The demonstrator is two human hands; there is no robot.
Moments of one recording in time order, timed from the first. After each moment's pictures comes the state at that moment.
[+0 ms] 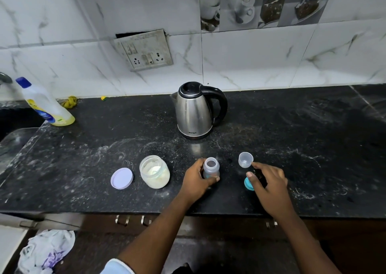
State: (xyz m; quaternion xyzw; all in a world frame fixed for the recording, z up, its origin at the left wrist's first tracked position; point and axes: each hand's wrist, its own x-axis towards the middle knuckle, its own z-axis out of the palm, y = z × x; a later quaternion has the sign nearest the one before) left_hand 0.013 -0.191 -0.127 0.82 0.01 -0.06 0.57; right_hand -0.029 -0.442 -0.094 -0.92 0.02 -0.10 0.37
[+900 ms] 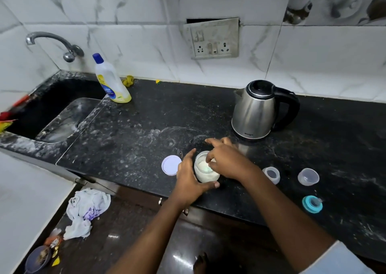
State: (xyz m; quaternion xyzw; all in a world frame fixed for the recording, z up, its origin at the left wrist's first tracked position) left_hand -0.033 -0.031 -0.085 0.85 0.13 0.02 0.50; right_hand 0.064 -0.178 -0.008 -0.92 -0.34 0.15 0.14
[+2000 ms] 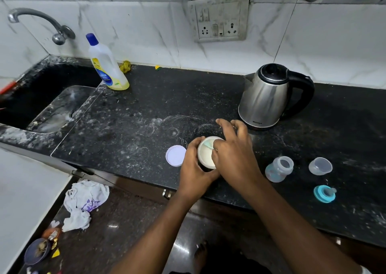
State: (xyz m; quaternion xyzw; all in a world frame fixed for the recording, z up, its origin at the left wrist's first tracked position) left_hand -0.043 -0.033 -0.077 0.77 0.09 0.14 0.61; right_hand 0.004 -0.155 0.009 -0.96 -0.24 -0.05 0.14
